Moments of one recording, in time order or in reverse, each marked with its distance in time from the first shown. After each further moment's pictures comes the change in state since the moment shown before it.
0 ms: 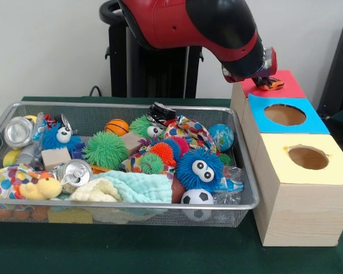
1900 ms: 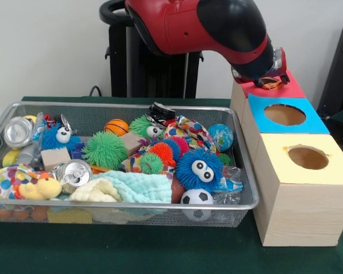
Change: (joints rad) arm 0.013 0.019 0.026 -0.017 -0.003 0.025 0.000
